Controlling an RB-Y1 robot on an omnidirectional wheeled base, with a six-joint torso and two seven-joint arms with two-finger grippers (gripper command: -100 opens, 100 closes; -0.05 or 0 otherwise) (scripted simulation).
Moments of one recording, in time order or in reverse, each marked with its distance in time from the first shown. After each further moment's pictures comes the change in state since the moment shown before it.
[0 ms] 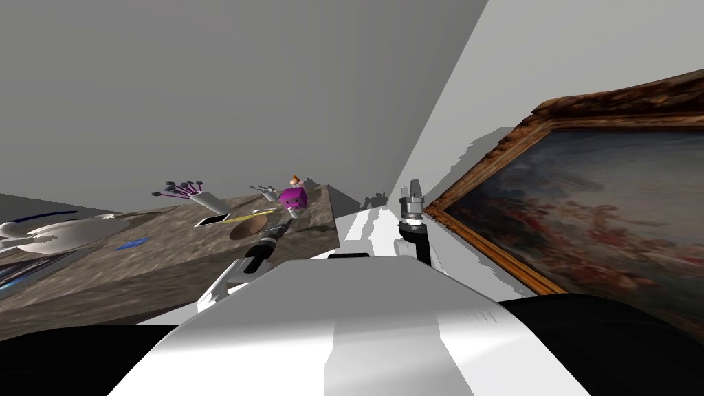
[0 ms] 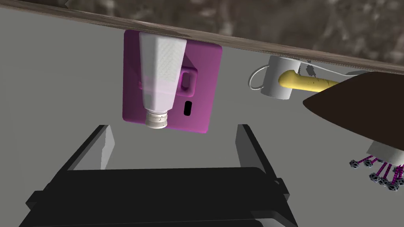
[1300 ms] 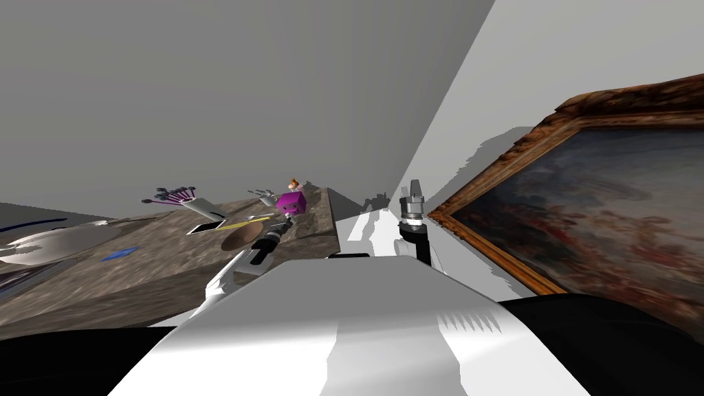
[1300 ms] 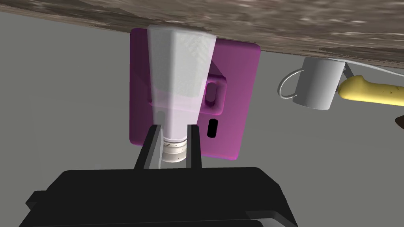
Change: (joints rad) left arm -0.068 0.092 -0.084 0.029 -0.028 0.044 0.061; right arm 0.000 0.000 0.000 0.000 0.000 0.000 0.000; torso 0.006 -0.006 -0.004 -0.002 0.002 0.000
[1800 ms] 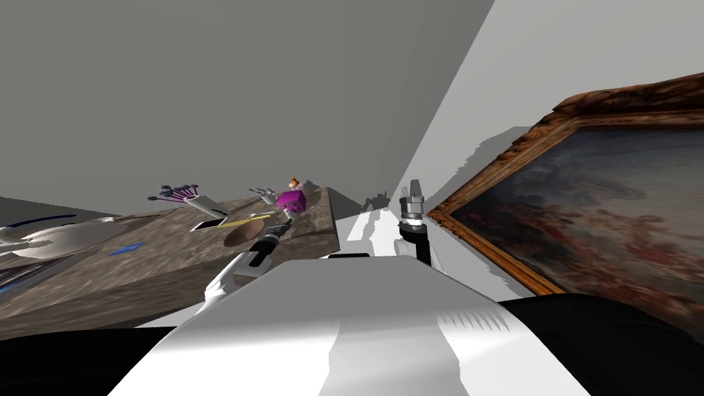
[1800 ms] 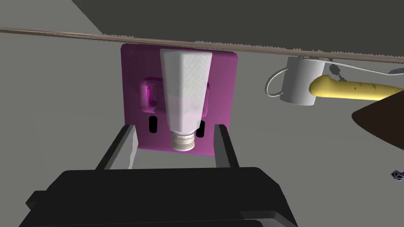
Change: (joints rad) left arm -0.008 -0.029 0.036 0.063 -0.025 -0.045 -0.050; right arm 0.000 0.000 0.000 0.000 0.000 0.000 0.000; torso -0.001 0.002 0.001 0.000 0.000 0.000
